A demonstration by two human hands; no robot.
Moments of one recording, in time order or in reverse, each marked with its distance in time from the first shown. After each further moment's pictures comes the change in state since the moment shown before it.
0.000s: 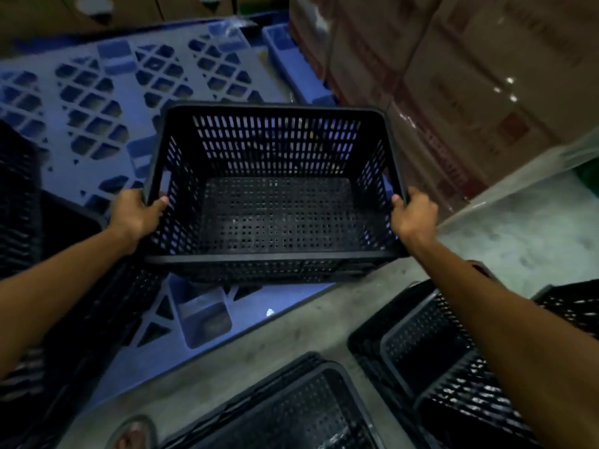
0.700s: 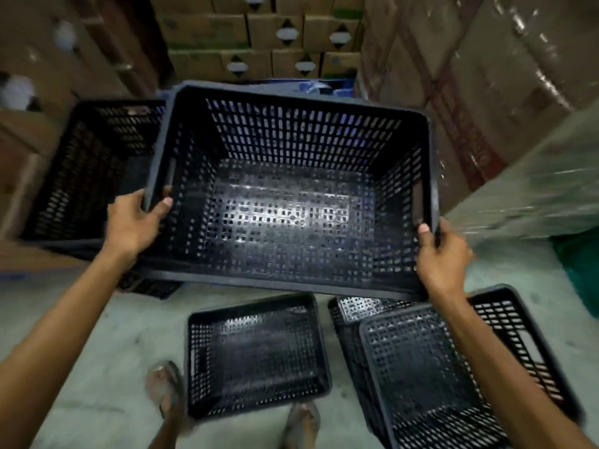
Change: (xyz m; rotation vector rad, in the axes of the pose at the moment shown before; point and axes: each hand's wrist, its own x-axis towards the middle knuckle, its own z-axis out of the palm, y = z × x) left_hand -0.386 0.160 -0.305 0.027 0.348 -0.001; right_hand -0.200 -0.070 -0.397 0.228 0.034 -0.359
